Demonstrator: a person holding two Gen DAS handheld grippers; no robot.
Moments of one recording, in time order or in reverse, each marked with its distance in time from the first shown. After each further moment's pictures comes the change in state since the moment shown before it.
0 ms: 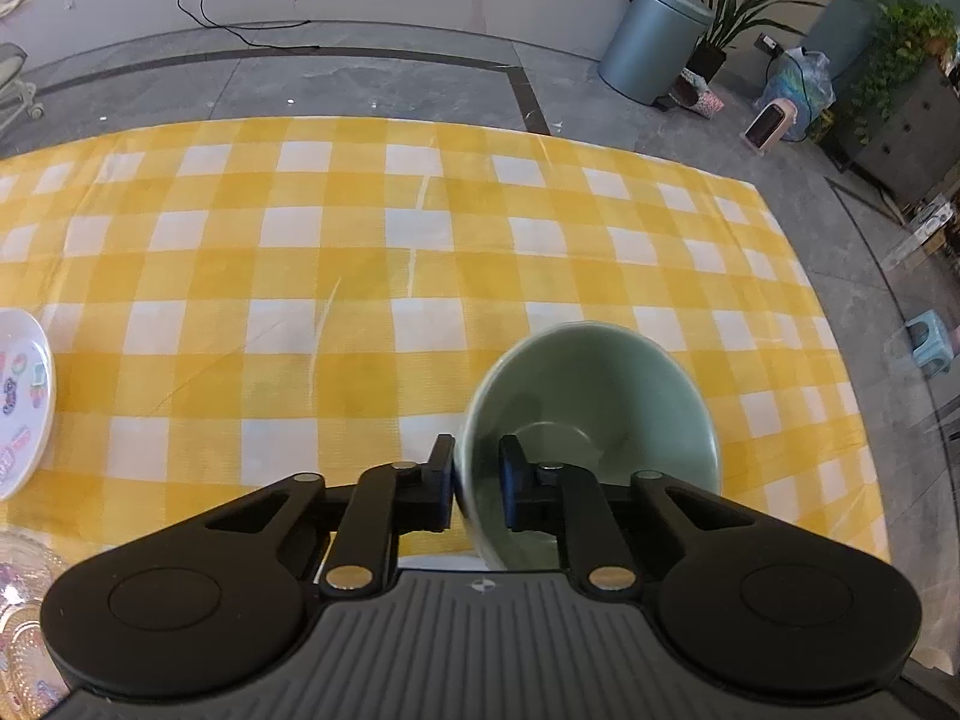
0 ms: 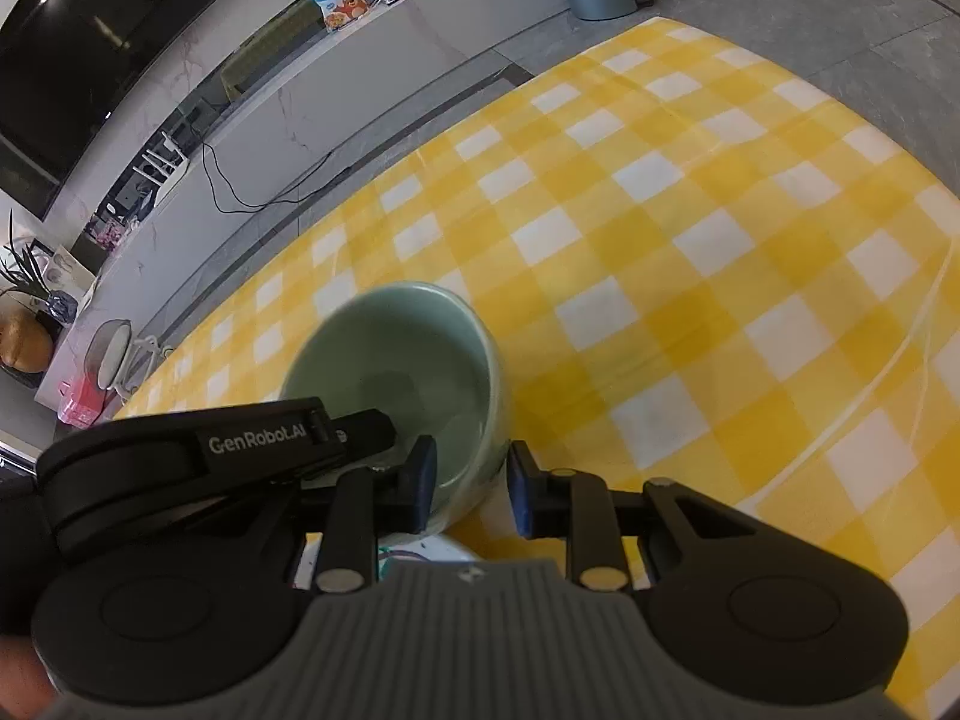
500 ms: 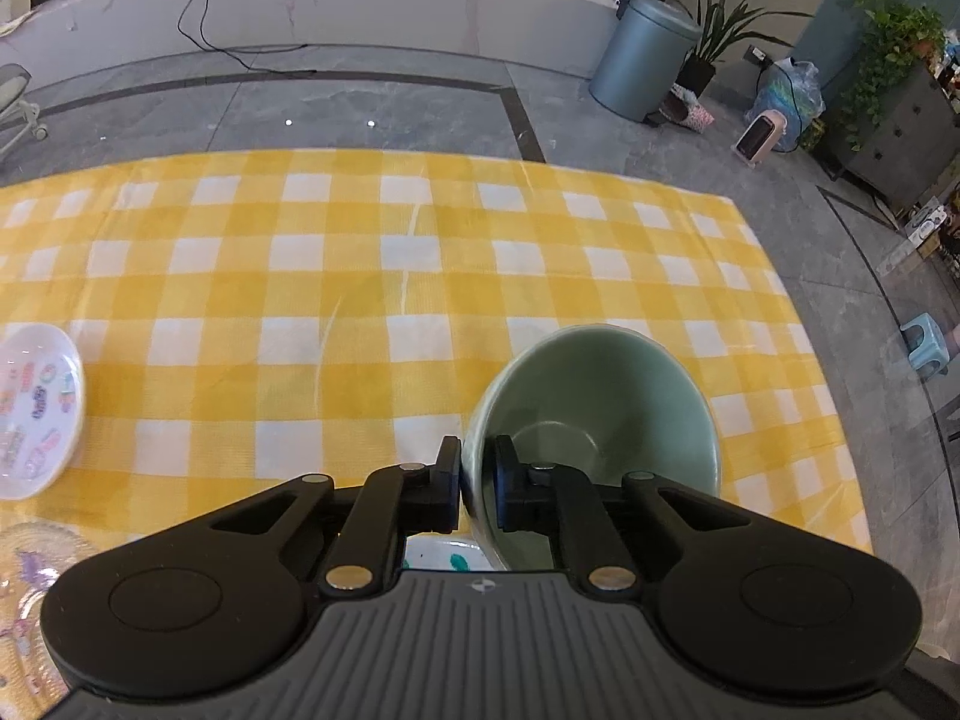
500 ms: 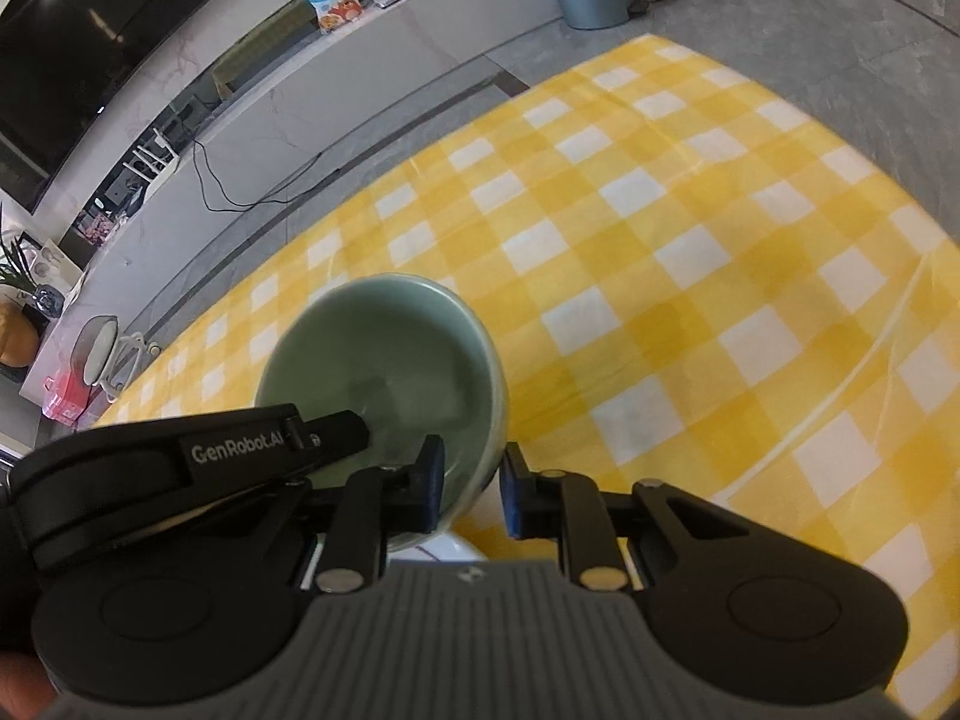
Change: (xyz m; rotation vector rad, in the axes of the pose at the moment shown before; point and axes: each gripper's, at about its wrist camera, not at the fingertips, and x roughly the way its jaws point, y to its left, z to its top) left arm -0.031 -0.006 -0.004 0.008 -0.043 -0.002; right arm -0.019 0.008 0.002 -0.022 -0.012 -0.026
